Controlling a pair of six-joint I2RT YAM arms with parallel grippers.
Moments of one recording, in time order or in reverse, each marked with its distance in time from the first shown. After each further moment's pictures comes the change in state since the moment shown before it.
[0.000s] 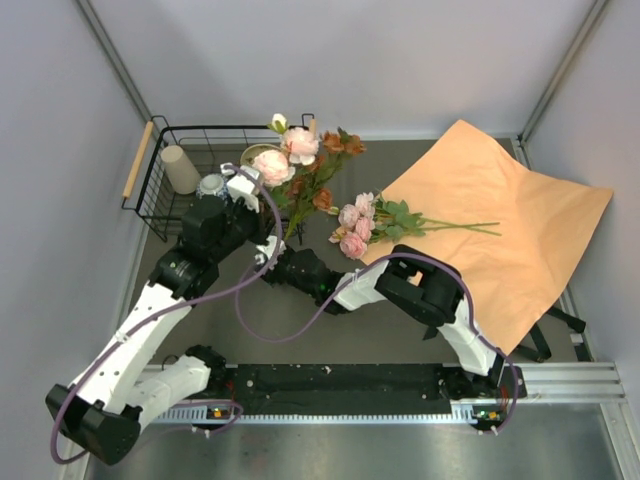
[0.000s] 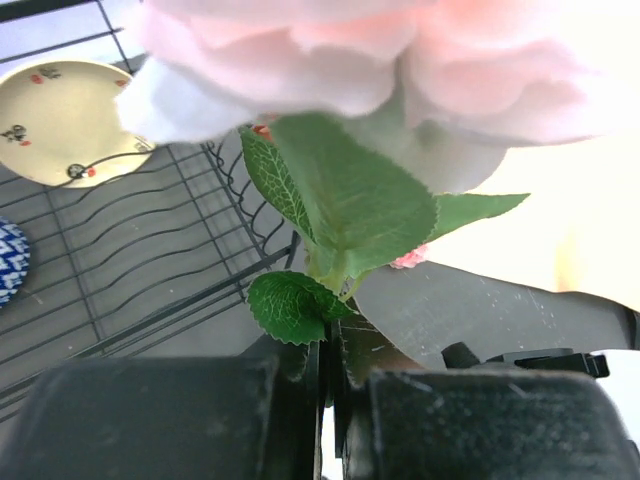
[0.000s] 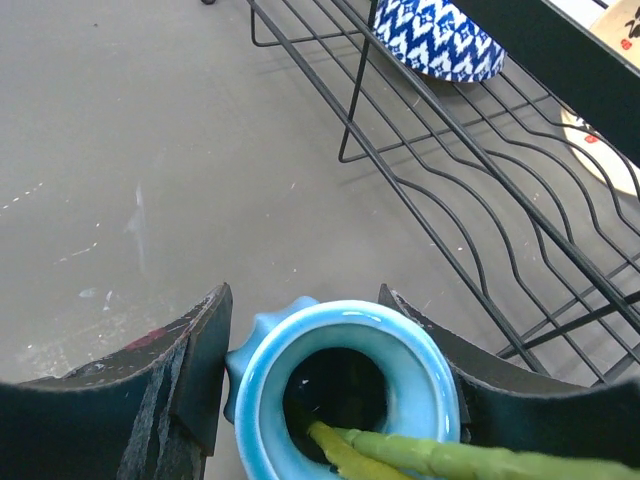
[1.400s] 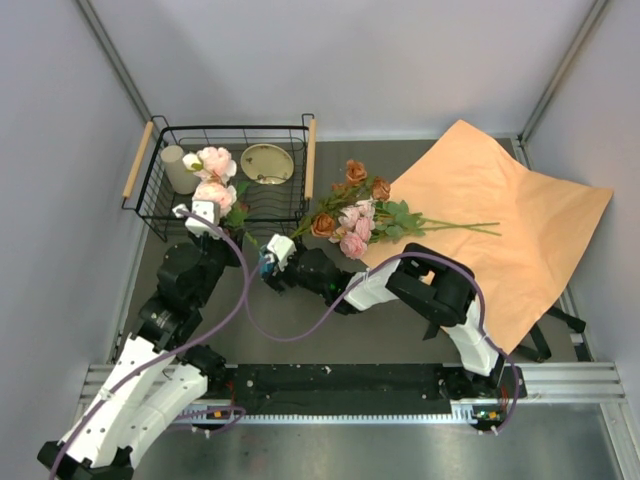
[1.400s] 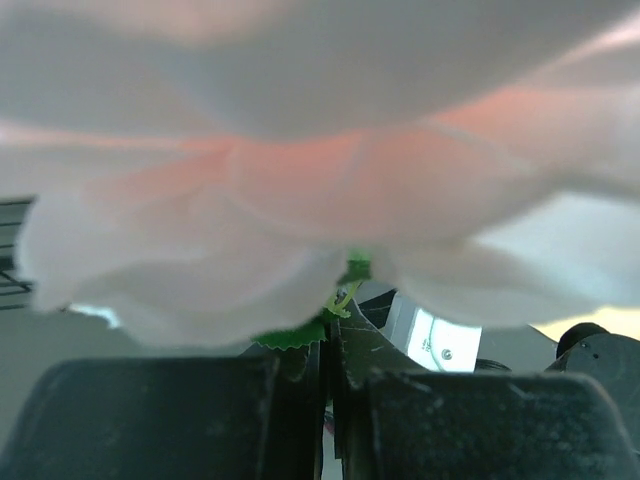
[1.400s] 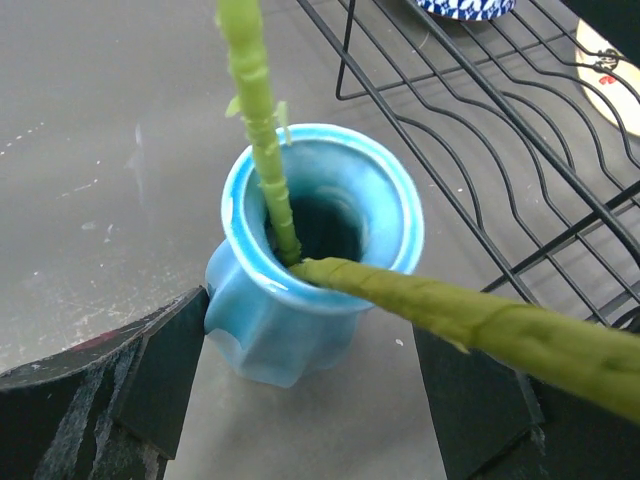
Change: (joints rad) left arm -0.005 -0.354 -0.262 0.053 -0.353 -0.100; right arm -0.028 -0.082 -0.109 -0.044 -0.039 0.043
